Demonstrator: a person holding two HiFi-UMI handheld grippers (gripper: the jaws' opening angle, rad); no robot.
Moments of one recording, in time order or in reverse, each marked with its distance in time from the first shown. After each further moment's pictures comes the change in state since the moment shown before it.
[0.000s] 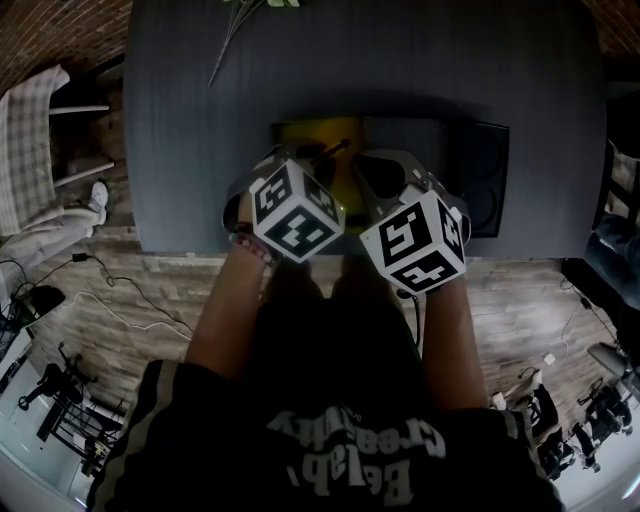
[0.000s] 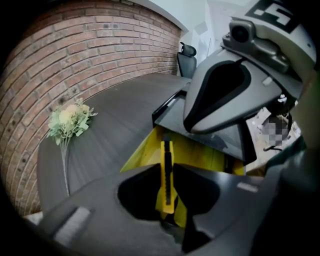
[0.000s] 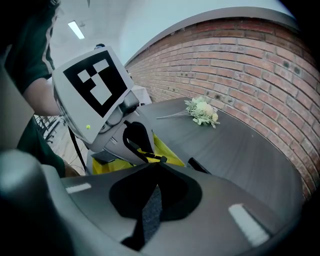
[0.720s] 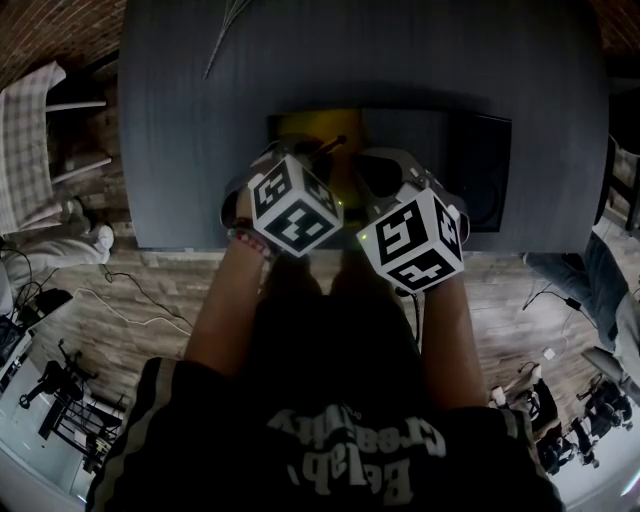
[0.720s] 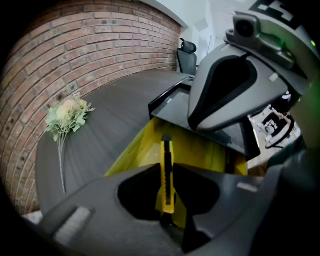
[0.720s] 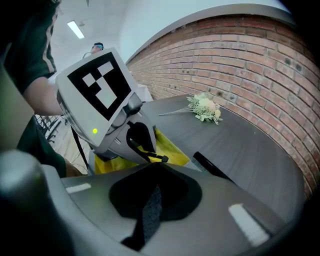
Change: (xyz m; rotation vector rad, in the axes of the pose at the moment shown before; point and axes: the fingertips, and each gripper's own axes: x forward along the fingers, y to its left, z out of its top) left arm 0.013 -0.004 -0.012 -0.002 0.031 -0.004; right arm 0.006 0.008 -0.012 0.003 0.020 0.017
